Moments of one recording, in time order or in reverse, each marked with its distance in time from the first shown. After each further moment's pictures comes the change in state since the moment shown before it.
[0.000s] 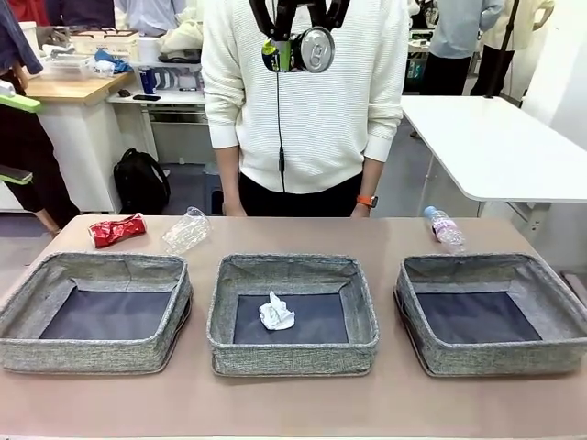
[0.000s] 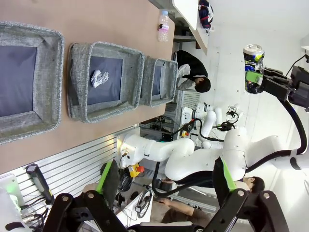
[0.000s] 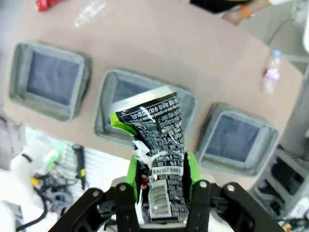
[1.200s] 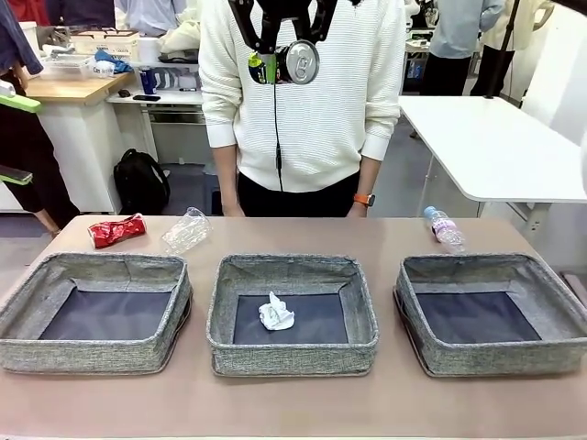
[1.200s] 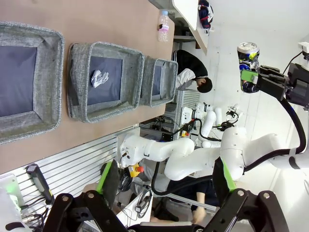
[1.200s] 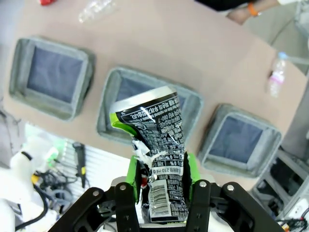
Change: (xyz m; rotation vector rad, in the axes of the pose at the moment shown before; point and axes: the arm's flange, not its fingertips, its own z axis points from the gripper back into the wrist) left arm 0.000 0.000 0.000 0.000 0.000 0.000; right arm 0.005 0.010 -0.010 0.003 0.017 0.017
